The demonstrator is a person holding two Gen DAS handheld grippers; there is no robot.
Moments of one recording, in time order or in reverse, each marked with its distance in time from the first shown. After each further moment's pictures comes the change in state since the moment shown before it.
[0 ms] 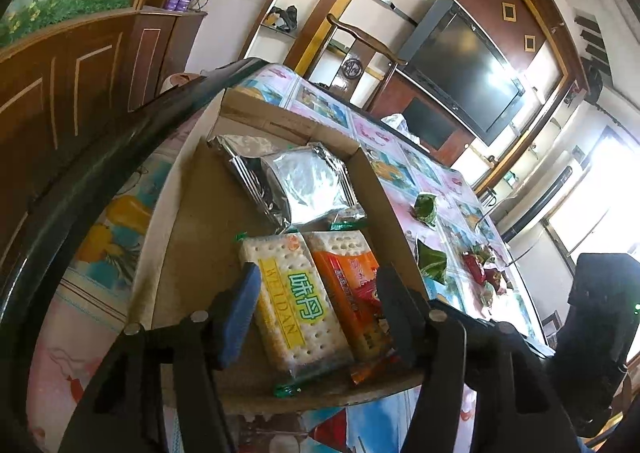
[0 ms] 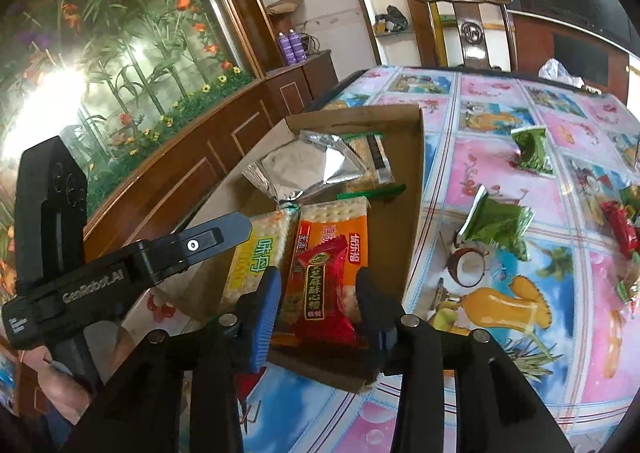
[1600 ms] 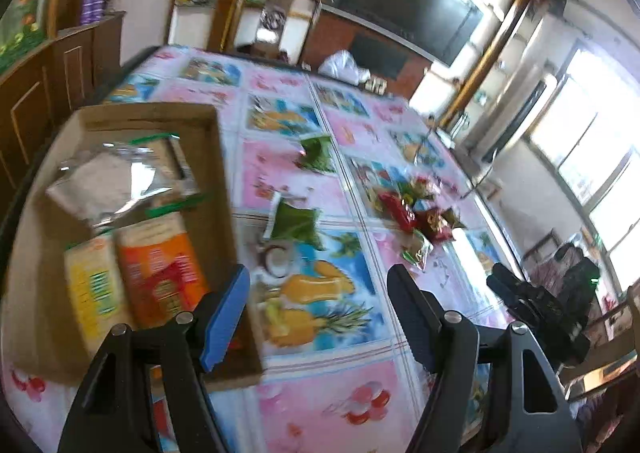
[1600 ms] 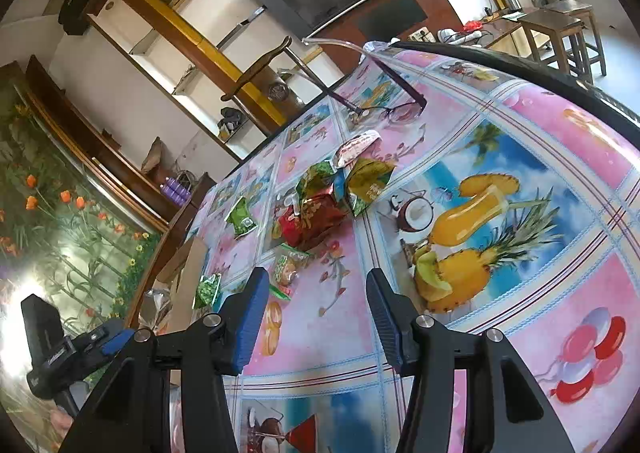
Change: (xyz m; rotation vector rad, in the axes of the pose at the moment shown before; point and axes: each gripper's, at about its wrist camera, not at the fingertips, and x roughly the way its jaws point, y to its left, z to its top) left arm 0.050 -0.160 -0.012 0.244 0.228 -0.029; right arm -0.192 -0.244 -0.085 0.606 -0.309 -0.143
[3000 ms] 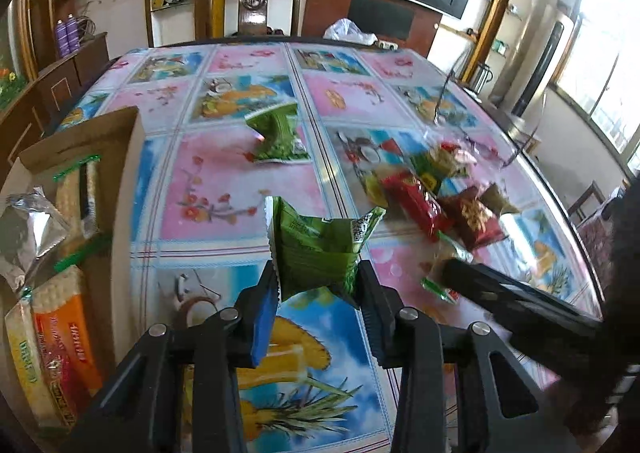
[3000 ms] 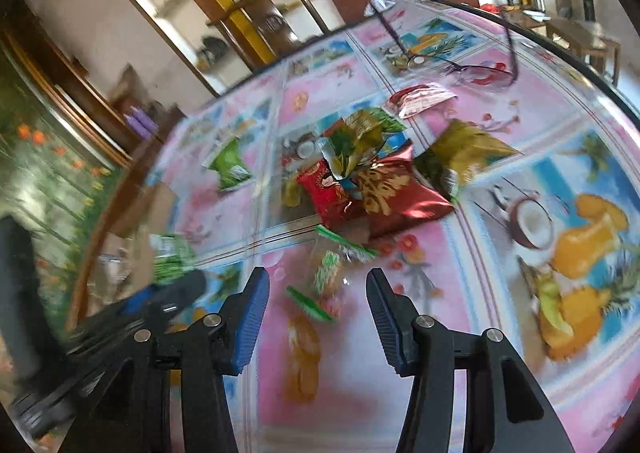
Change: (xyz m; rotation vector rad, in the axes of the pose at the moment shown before) left arm 0.100 -0.056 0.015 0.127 0.054 0.146; right arm 0.119 0.063 0.007 -0.148 0.252 -0.218
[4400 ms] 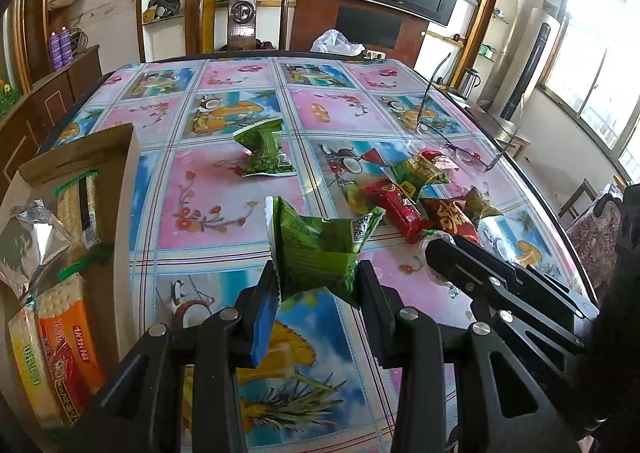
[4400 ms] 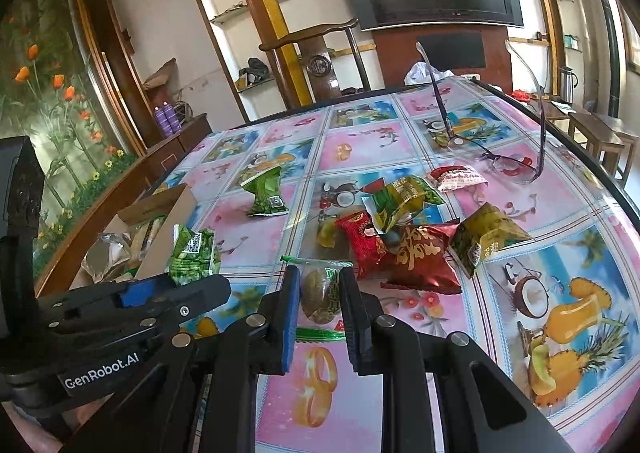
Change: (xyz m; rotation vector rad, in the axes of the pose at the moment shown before) left arm -0.013 -0.009 -0.003 0.033 -0.035 -0.026; right arm -0.027 0.028 -0.012 -0.225 -0.219 0.028
